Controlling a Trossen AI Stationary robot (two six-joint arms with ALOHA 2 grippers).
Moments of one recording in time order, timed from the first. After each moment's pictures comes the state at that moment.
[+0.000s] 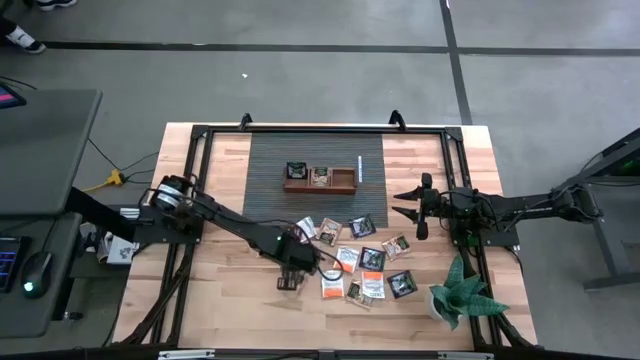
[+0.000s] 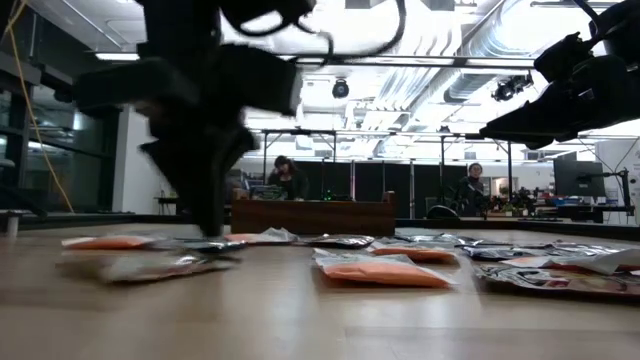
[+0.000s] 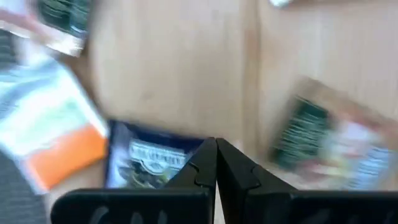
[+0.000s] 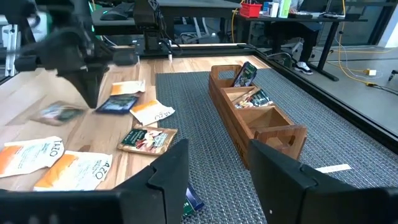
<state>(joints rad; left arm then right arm) -0.34 1.89 1.28 -0.71 -0.11 -0.27 -0.01 0.37 0.01 0.18 0.19 0.03</state>
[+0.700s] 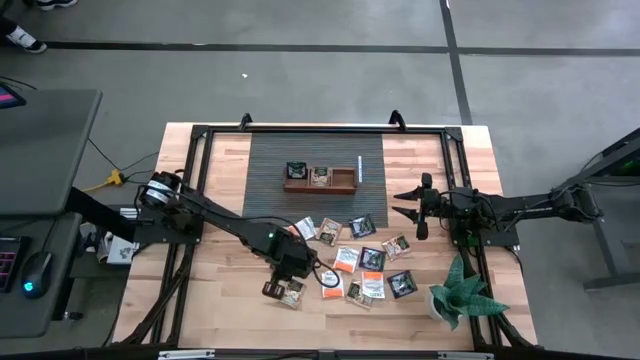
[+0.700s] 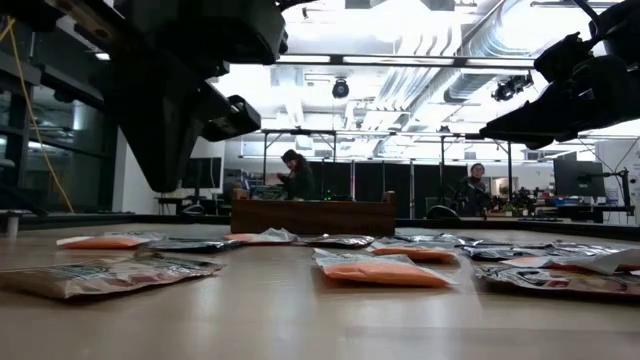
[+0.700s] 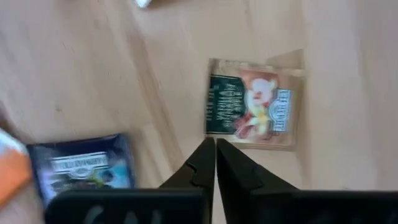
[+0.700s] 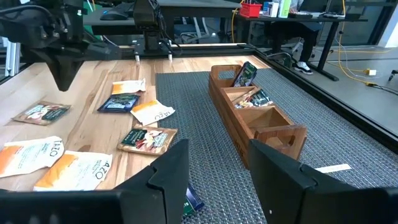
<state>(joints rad) -0.36 1.82 1.28 -0.74 0.14 -0.07 -0.01 0.37 0.01 0.18 0.19 0.03</state>
